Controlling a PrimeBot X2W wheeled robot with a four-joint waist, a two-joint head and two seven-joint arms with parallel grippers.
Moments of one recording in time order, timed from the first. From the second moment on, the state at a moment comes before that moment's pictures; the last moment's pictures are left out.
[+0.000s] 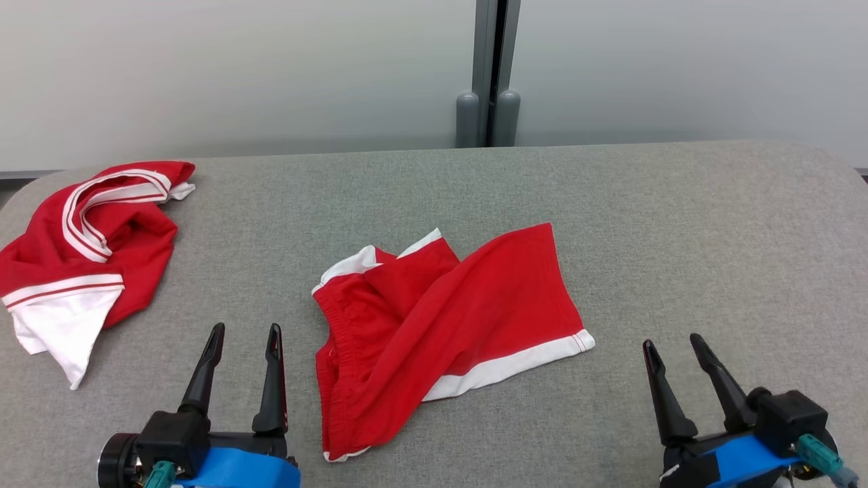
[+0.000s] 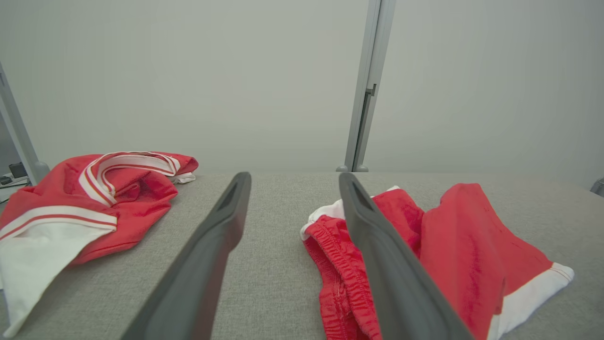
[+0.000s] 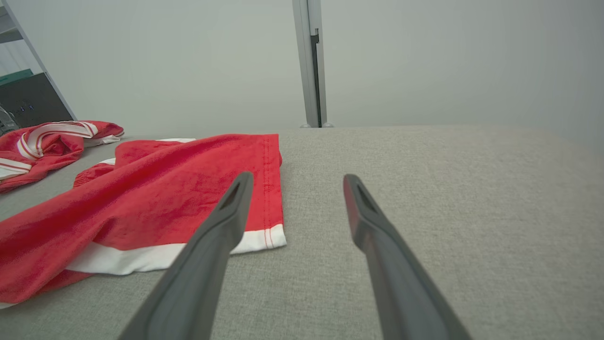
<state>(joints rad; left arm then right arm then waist) 0.01 0.05 -0.05 0.16 -0.11 -0.12 -0.26 -0.06 -0.16 0.10 0.27 0.27 0.13 -0.26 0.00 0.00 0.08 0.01</state>
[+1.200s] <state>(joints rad) 0.07 0.06 -0.04 0.17 -0.04 -0.11 -0.26 0.09 -0.06 0.00 0.21 0.17 0.13 -0.26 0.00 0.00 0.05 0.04</state>
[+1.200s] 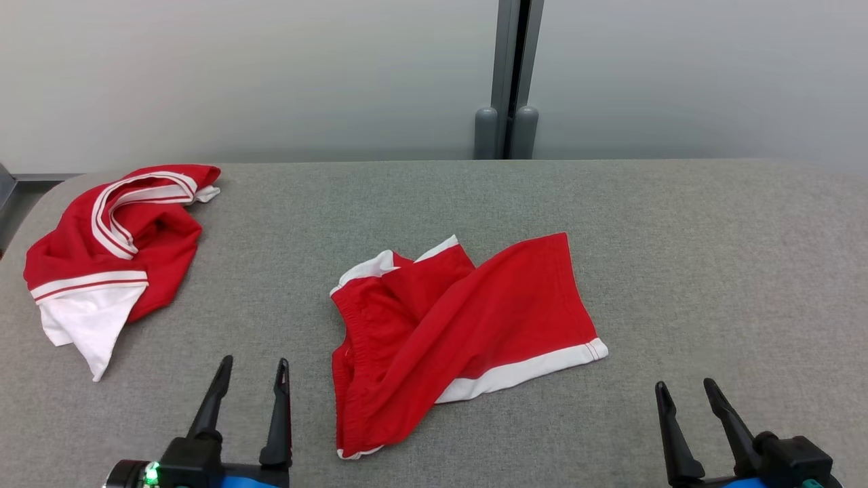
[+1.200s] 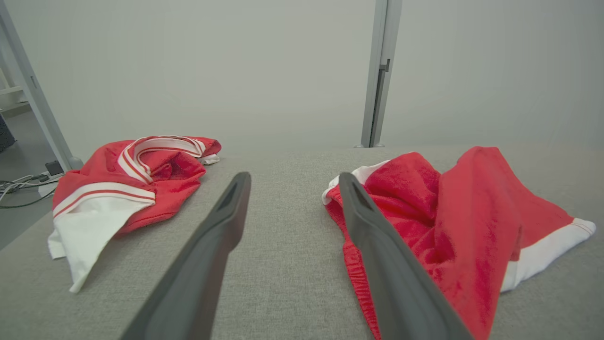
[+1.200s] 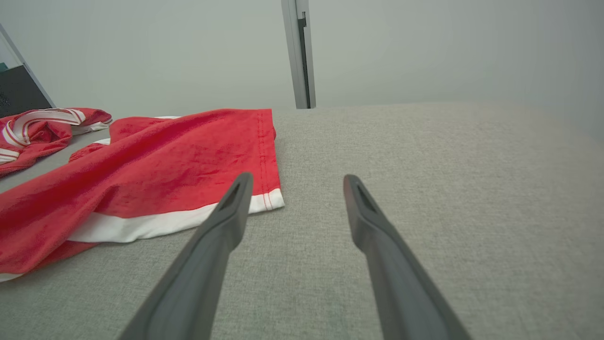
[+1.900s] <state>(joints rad) 0.07 0.22 -0.45 0.28 -0.12 -0.13 -0.26 -0.24 -0.22 0.24 0.59 0.24 0.13 -0.26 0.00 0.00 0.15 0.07</state>
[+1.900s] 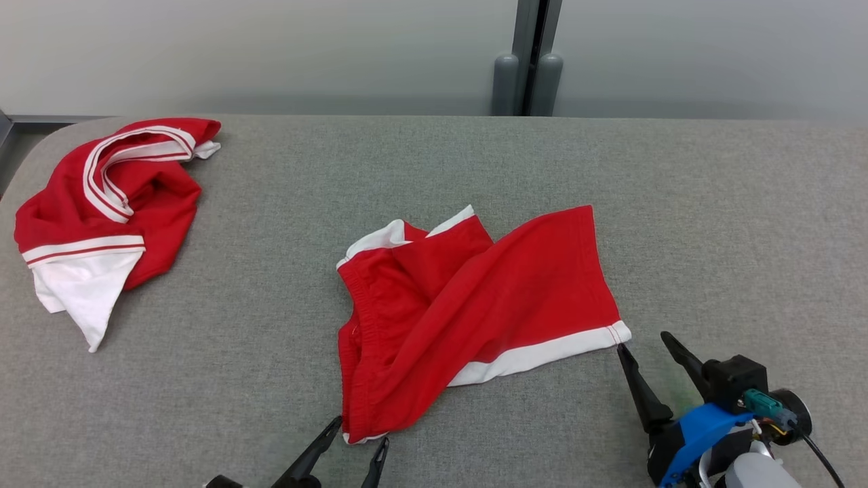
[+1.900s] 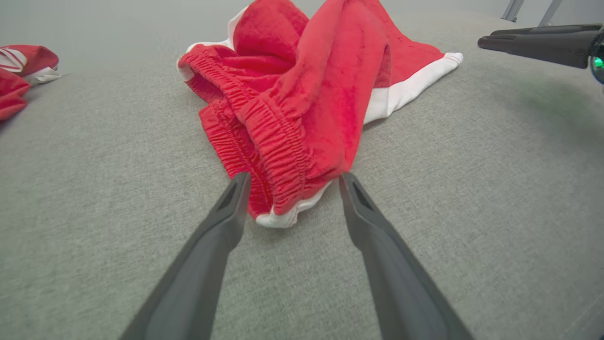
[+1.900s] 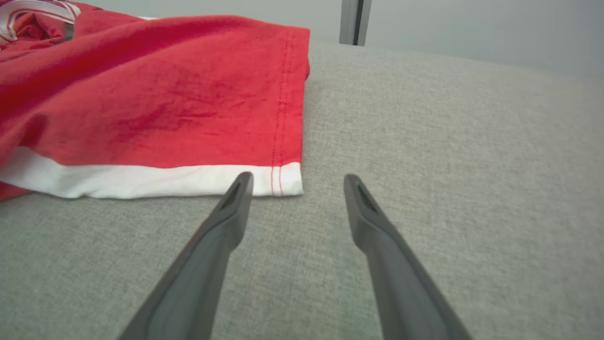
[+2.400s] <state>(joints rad) -0.05 0.20 -0.52 0.39 -0.15 -0.13 -0.26 -0.38 -0.24 0.38 0.76 0.33 0.13 -0.26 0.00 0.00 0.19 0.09</state>
